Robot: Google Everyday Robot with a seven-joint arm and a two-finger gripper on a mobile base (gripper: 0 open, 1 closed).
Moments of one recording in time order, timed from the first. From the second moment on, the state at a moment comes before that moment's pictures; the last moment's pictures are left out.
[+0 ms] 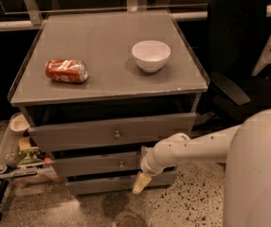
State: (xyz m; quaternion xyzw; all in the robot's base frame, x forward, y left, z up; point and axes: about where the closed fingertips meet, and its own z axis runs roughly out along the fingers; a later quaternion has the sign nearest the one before) arm 0.540 -0.039 0.454 -0.60 0.76 0.08 0.22
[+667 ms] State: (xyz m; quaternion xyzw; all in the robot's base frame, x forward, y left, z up) arm 0.571 -0.060 0.428 -0.58 0.78 0.06 0.22
